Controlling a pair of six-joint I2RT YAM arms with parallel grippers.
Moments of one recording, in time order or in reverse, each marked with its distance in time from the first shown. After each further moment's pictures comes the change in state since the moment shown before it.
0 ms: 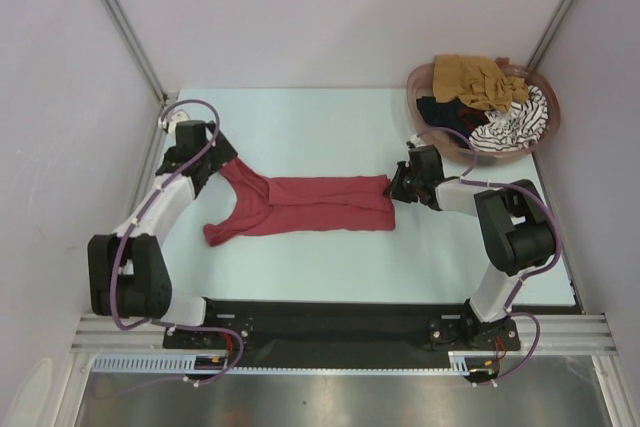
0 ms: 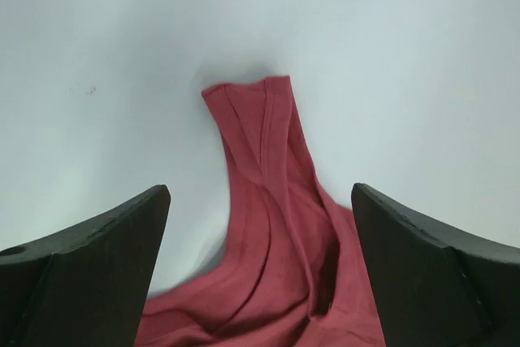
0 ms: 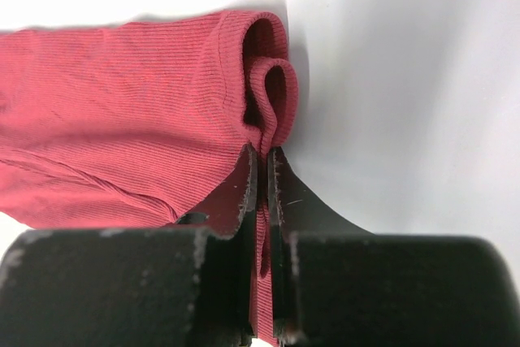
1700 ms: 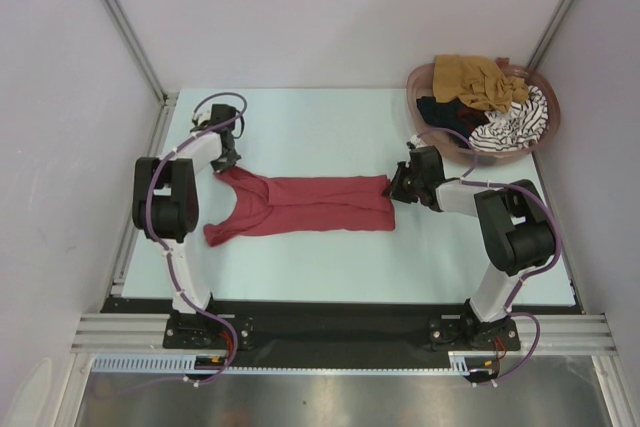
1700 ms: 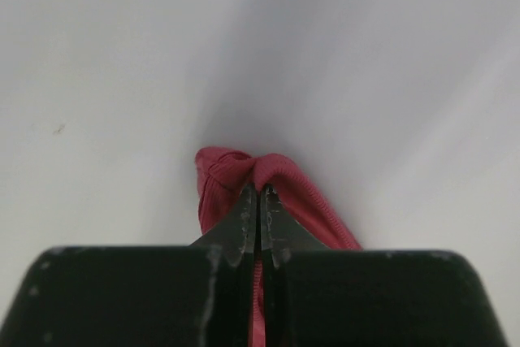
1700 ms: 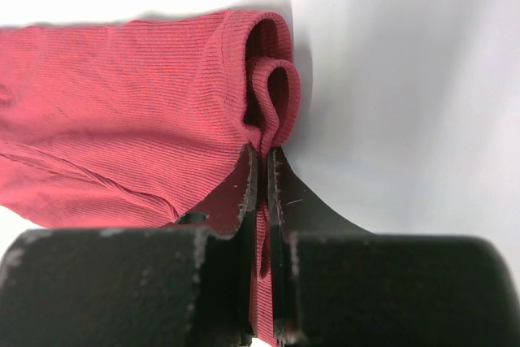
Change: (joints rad) left arm -0.033 0.633 0.500 -0.269 -0.150 0.026; right arm -0.003 0.000 -0.012 0.025 -0.020 0.000
